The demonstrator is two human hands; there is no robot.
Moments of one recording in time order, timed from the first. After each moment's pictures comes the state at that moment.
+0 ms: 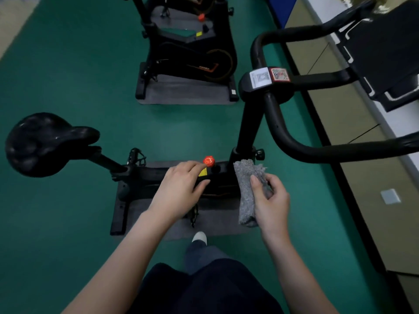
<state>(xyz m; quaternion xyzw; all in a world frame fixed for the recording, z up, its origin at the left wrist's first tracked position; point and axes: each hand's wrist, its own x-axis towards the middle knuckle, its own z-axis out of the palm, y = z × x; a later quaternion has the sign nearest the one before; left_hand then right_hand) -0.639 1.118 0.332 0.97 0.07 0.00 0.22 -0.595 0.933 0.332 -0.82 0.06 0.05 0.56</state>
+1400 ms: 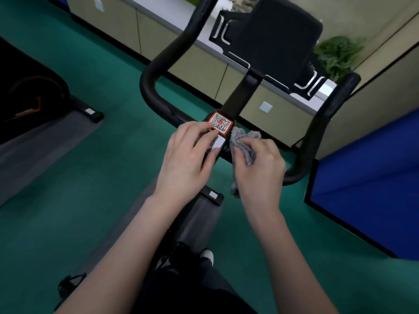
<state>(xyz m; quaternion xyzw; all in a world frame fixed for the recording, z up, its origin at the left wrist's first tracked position) -0.369 1.165 0.376 0.82 -0.39 0.15 0.39 -0.452 1.065 0.415 -0.88 0.32 -0.29 0.20</state>
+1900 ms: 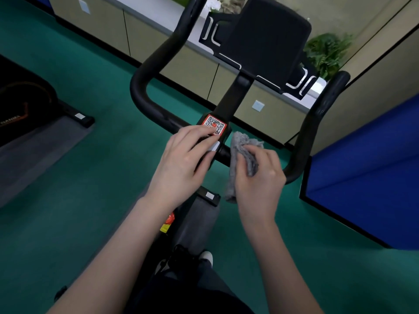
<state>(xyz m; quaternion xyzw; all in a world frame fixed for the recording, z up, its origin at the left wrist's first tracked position) -0.355 1.165 0.369 0.77 -0.46 0.14 0.42 -0.457 1.073 0.405 -0.84 0.33 -0.37 0.21</state>
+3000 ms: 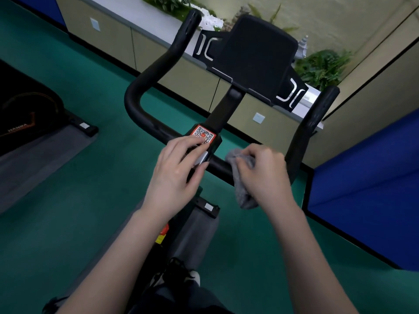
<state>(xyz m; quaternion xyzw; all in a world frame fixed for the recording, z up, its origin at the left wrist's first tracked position) -0.366 1.153 0.360 0.78 -0.43 0.17 0.43 -0.455 1.010 0.430 -0.93 0.31 -0.13 0.17</state>
